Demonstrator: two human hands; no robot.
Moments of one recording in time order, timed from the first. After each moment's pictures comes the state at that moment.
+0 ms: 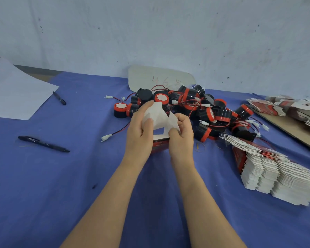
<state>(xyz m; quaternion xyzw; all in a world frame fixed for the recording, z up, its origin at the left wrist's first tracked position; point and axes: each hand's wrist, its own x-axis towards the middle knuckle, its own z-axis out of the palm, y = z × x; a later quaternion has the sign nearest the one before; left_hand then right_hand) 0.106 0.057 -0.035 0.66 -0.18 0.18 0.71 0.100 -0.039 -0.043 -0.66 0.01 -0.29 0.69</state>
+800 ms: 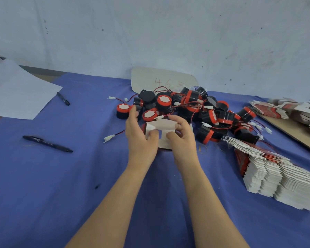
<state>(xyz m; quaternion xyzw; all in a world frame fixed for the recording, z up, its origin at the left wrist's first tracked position) 0.115 0.051 -0.053 0.67 -0.08 0.21 0.70 0.102 -0.046 -0.045 -0.70 0.01 -0.23 0.68</state>
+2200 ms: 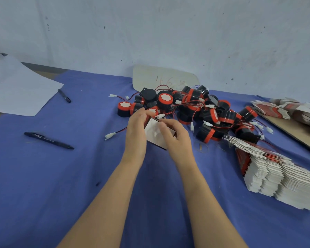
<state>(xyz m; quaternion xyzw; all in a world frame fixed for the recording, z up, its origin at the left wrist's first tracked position) 0.117 0.063 -0.035 0.59 -0.07 0.08 0.80 0.099 -0.040 -0.048 -0.78 -0.02 -0.23 0.59</state>
